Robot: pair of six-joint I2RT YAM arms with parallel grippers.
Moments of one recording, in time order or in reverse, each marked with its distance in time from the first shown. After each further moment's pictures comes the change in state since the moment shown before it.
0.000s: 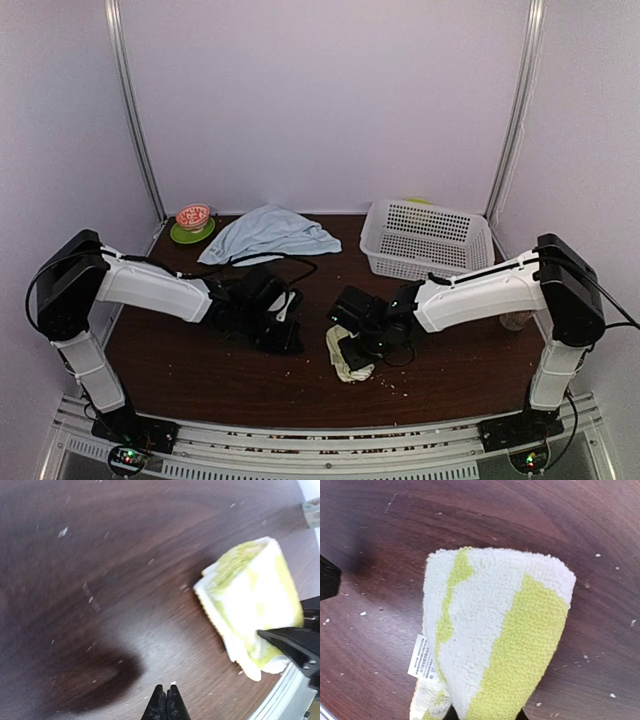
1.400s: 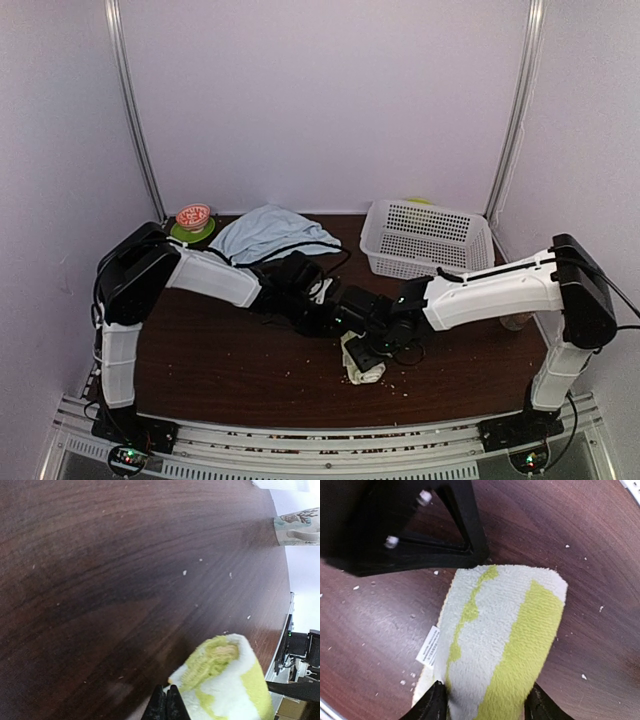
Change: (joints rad) left arm 0.026 0.362 0.348 0.135 0.218 -0.053; right arm 0.029 -0.053 0.016 -0.115 0.087 -0.050
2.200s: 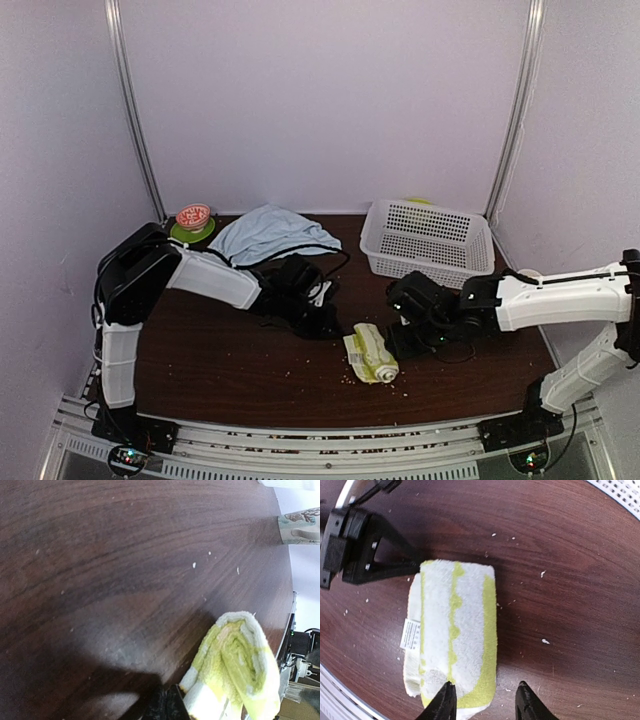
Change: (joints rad) left arm 0.000 0.008 -0.011 0.000 -0.002 -0.006; right arm -0.067 -0.369 -0.267 0.071 -0.033 0.154
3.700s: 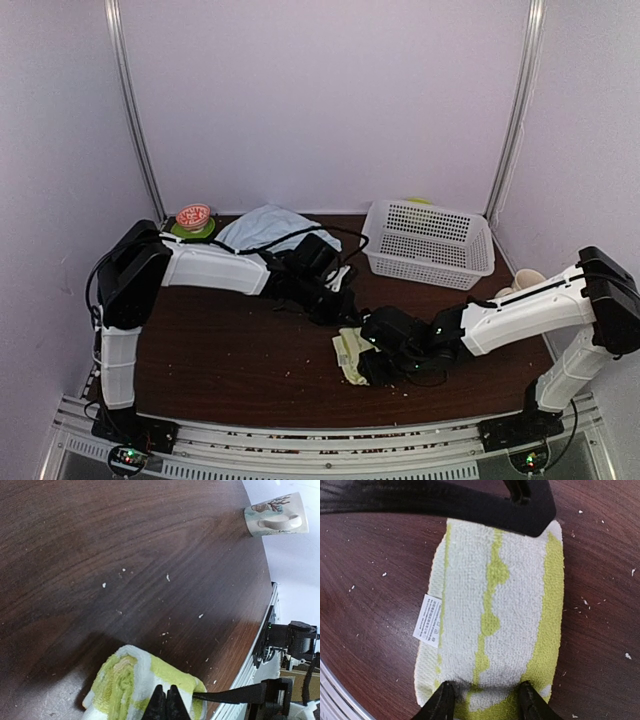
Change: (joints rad) left arm -0.047 -0.017 0.189 -0.171 0.027 0.011; right arm 0.105 0.172 -0.077 0.299 -0.056 0.004
